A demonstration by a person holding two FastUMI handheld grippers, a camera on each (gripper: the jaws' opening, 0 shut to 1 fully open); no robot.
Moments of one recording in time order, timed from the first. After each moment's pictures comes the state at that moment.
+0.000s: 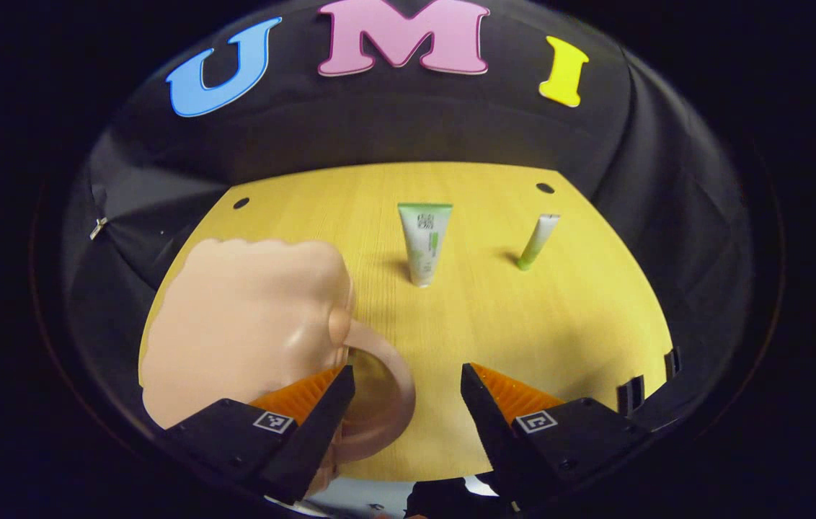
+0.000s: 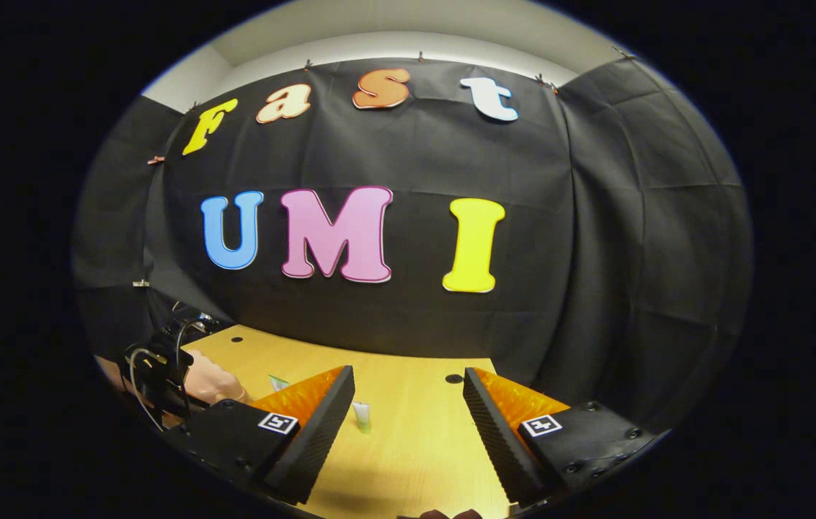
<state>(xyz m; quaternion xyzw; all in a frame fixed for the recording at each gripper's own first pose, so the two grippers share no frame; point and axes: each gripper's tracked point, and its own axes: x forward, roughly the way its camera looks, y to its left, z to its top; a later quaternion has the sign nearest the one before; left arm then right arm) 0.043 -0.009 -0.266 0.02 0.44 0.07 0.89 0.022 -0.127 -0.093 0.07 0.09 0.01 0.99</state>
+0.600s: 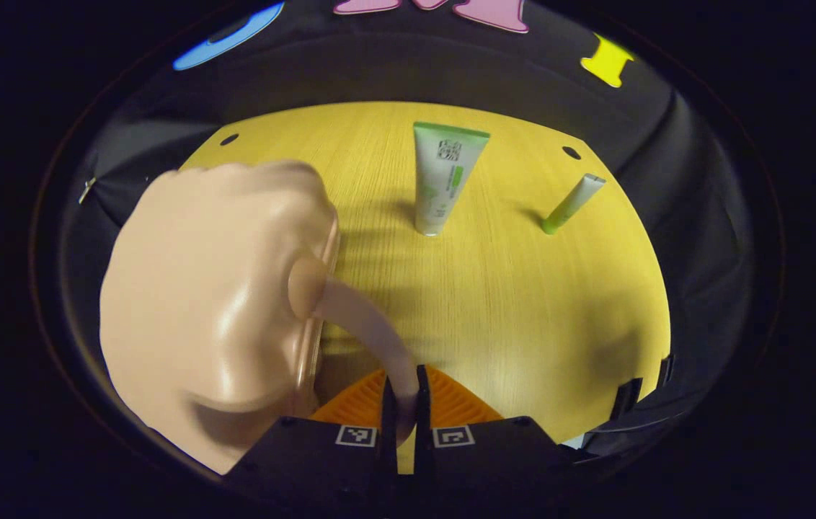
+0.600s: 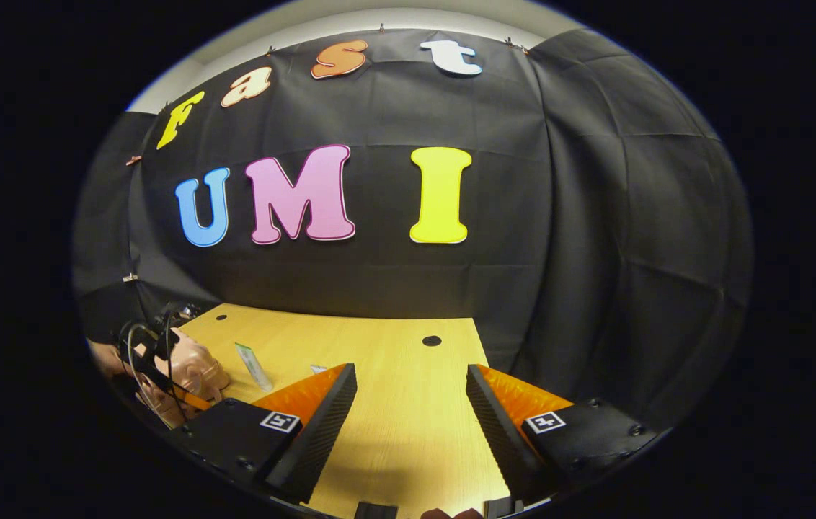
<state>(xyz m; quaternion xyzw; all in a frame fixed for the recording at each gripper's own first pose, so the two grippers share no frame) 0.053 -0.016 -0.276 -0.02 0.51 0.05 0.86 0.031 -0.176 -0.157 0.09 0.15 0.01 0.99</state>
